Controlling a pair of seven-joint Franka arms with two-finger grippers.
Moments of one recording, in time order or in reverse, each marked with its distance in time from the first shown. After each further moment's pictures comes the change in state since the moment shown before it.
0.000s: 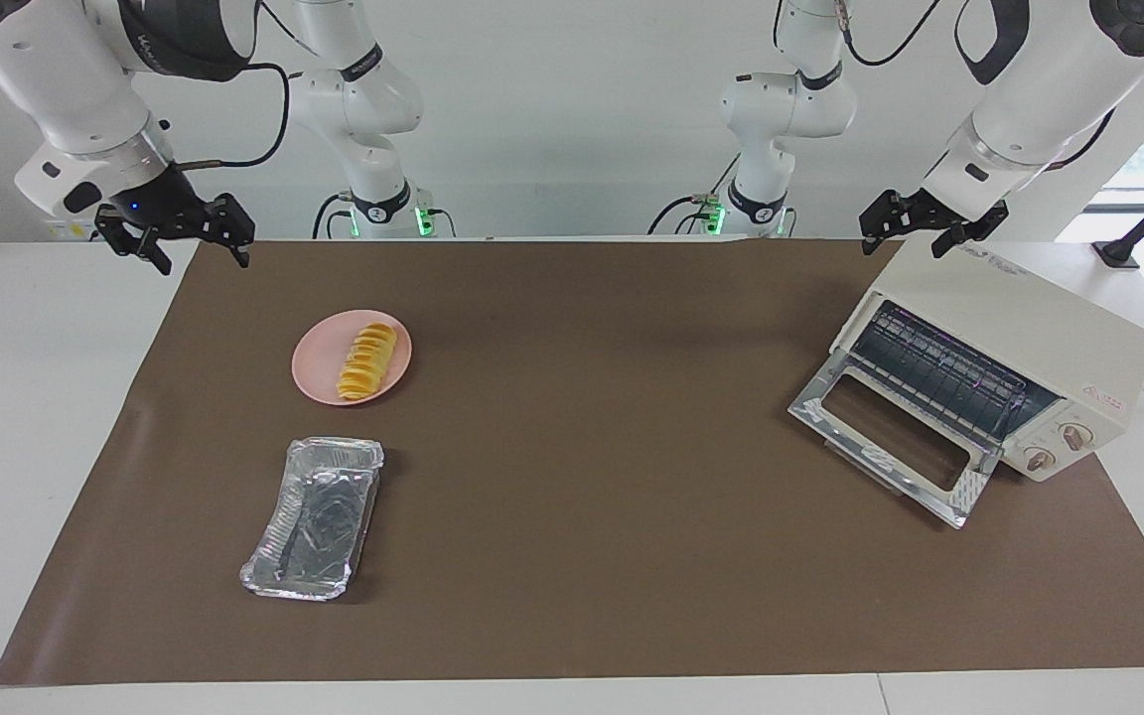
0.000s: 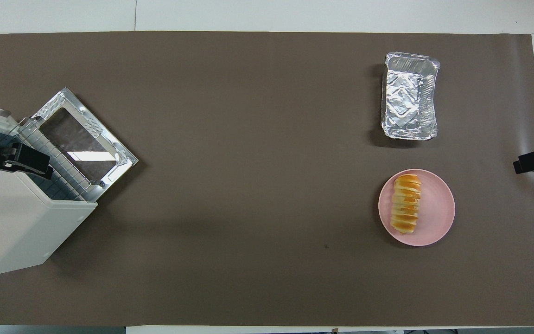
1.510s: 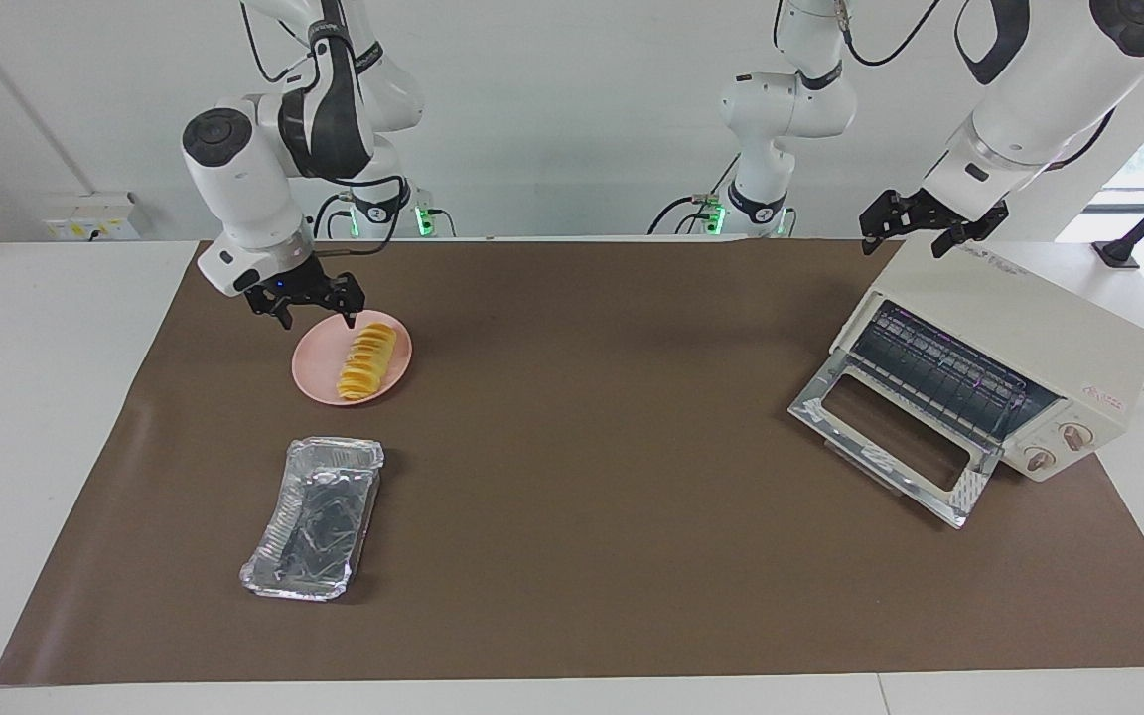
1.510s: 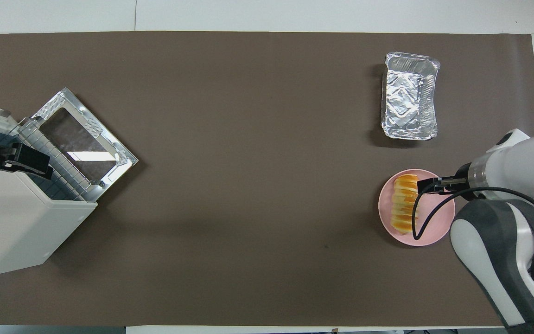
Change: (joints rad) left arm 0.000 0.000 0.000 0.000 0.000 0.000 0.000; right arm 0.151 -0.081 0.026 -0.562 0.014 0.511 0.296
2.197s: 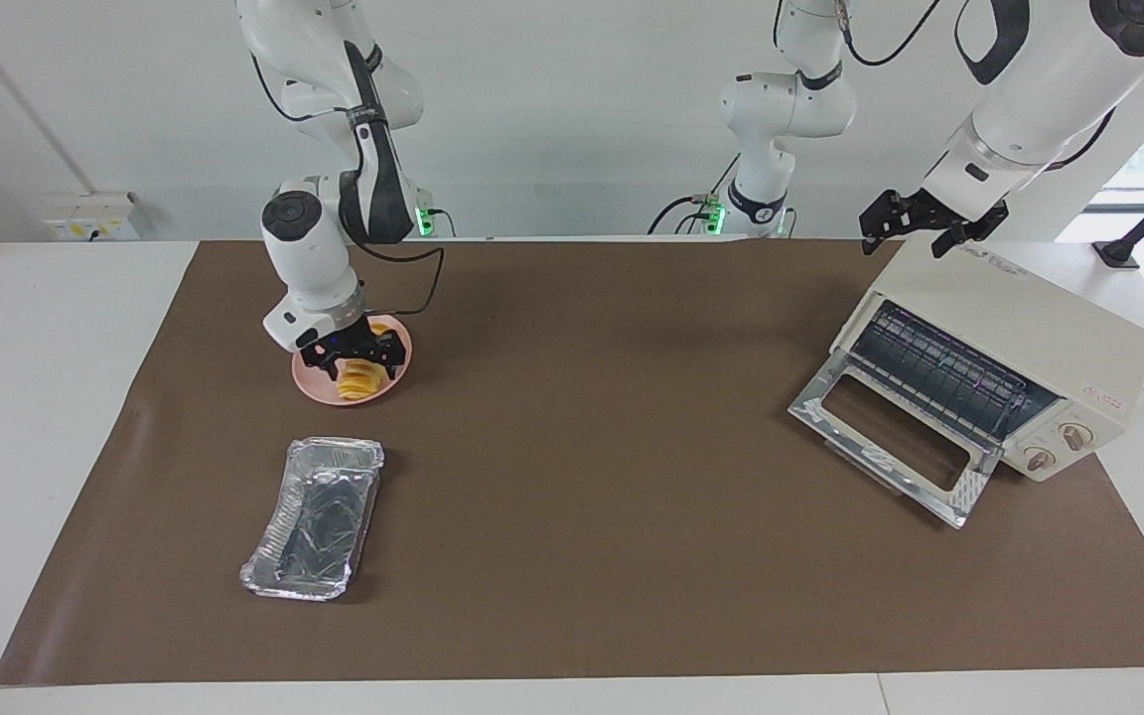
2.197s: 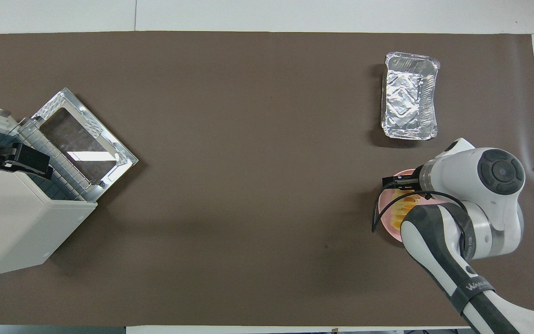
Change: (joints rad) left arm 0.000 0.000 0.000 0.000 0.000 0.000 0.000; right arm 0.054 0.162 -0.003 -0.111 0.000 0.344 0.058
